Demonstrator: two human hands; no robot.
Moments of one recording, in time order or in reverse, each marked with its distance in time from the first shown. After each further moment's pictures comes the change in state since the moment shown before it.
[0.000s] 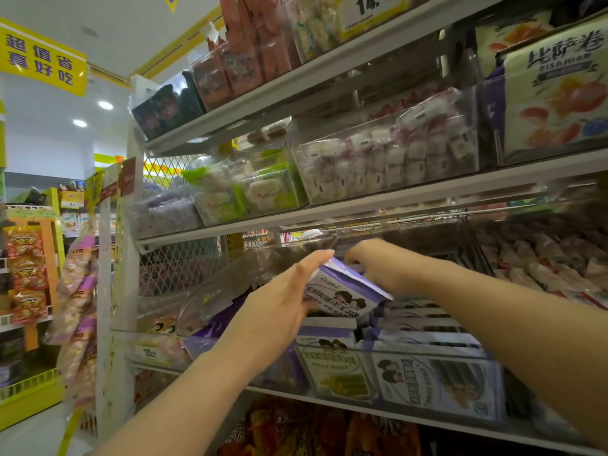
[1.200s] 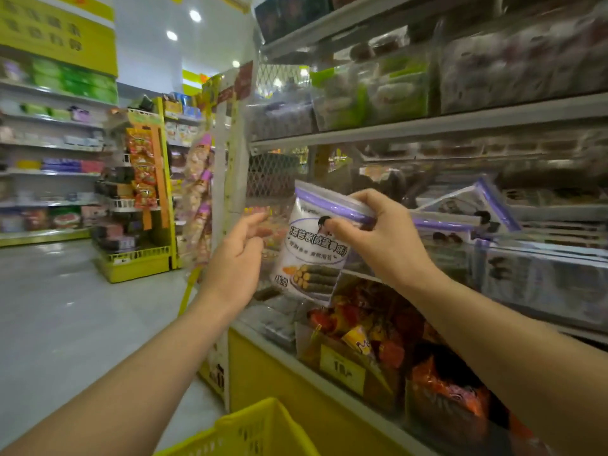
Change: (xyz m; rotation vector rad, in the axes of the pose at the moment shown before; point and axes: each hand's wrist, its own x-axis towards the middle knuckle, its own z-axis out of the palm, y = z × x) left_hand -0.183 -0.028 -0.093 -0.420 0.326 -0.897; right_hand -0.065 -0.179 0.098 0.941 0.309 -0.198
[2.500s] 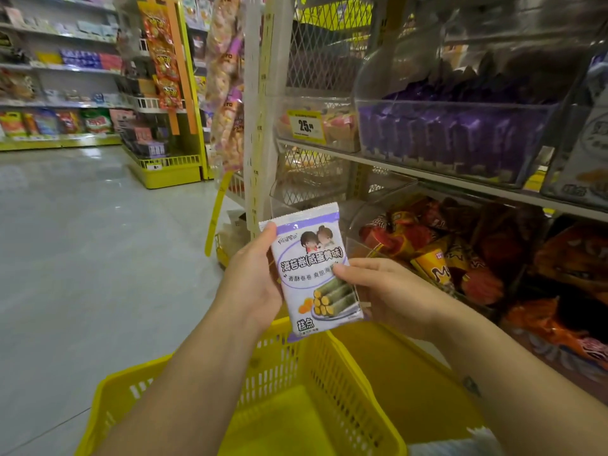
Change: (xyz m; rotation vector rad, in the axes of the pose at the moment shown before) left_hand -0.059 -0.122 0.011 -0.862 0.143 -0.795; right_hand -0.078 0.142 0.120 0.541 -0.653 0.804
